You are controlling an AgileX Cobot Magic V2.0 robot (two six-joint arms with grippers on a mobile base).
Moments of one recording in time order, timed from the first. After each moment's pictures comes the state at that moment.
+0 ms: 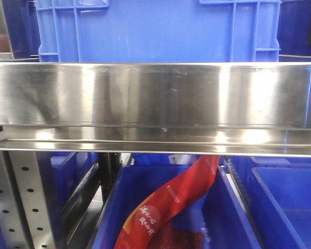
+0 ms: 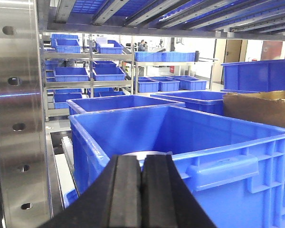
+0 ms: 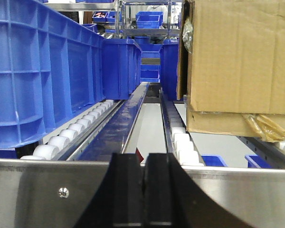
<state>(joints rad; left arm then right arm) -0.45 0.58 -0.64 0.03 0.02 -0.03 -0.25 0.00 0.00 0.02 0.04 0.02</state>
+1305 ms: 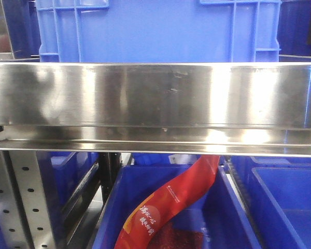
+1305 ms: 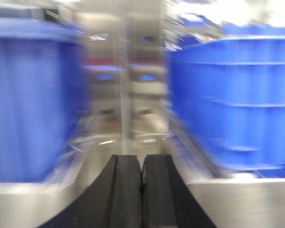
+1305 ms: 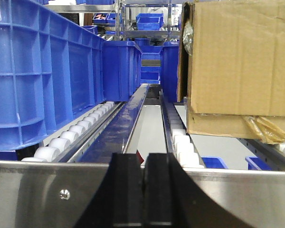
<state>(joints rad) -0.06 0.11 -0.13 0.05 0.04 -0.03 -0.25 0.00 0.00 0.02 0.03 0.02</state>
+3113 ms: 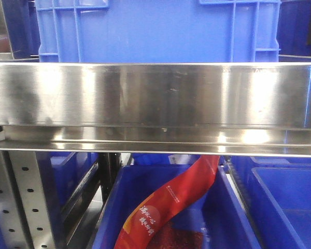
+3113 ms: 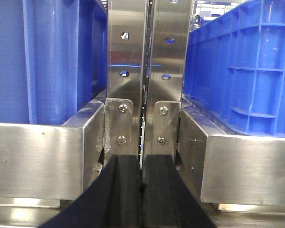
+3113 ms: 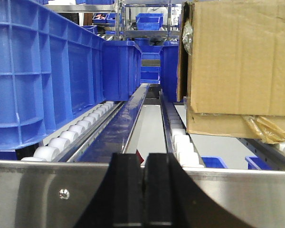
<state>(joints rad) -0.05 0.01 0.00 0.00 0.04 -0.03 -0.25 0.00 0.00 0.02 0.03 0.02</state>
